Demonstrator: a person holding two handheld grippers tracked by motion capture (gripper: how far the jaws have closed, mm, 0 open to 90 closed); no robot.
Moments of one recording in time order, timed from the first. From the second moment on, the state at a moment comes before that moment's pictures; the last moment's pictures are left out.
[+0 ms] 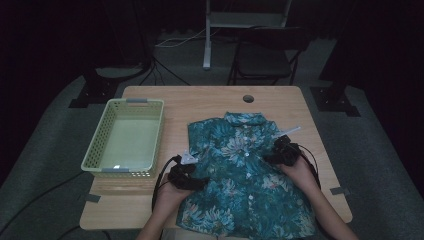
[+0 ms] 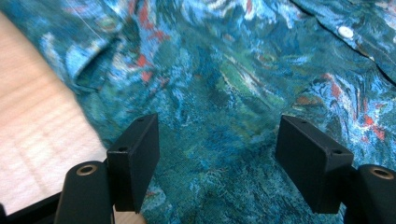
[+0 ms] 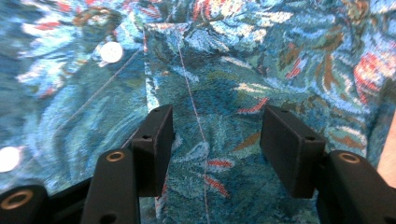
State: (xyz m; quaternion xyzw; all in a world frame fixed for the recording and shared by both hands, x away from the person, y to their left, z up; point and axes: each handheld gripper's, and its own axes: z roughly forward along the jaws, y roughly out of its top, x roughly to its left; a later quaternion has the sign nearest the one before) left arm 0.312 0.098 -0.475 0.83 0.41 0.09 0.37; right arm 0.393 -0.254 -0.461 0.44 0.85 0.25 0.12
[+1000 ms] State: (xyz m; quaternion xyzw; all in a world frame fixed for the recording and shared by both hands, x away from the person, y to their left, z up) left arm 0.333 0.076 -0.478 0.82 0.40 0.12 0.39; right arm 0.452 -0.268 -0.458 0.44 0.86 0.24 0.10
